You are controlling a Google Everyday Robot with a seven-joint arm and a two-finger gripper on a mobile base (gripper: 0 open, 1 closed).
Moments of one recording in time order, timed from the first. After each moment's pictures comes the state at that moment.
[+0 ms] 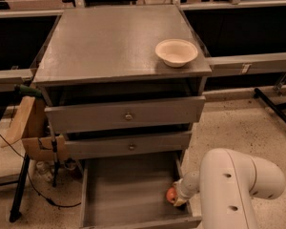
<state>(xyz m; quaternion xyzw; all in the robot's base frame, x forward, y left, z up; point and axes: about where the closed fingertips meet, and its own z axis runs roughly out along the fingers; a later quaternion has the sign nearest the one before) 0.567 -0.193 0.135 -0.71 0.69 0.03 0.14</state>
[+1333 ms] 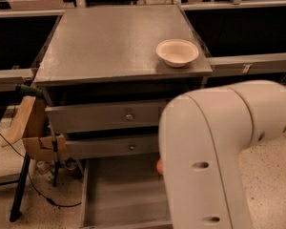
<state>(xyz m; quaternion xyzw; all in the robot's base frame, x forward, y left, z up) 0.597 -0.122 0.397 -0.76 0.61 -0.09 0.22</state>
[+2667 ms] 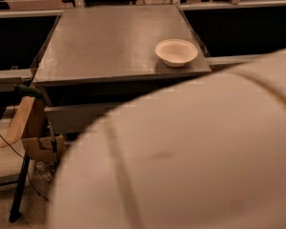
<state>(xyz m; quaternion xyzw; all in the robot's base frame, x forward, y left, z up) 0.474 -0.166 0.543 -0.75 0.62 -0.17 0.15</state>
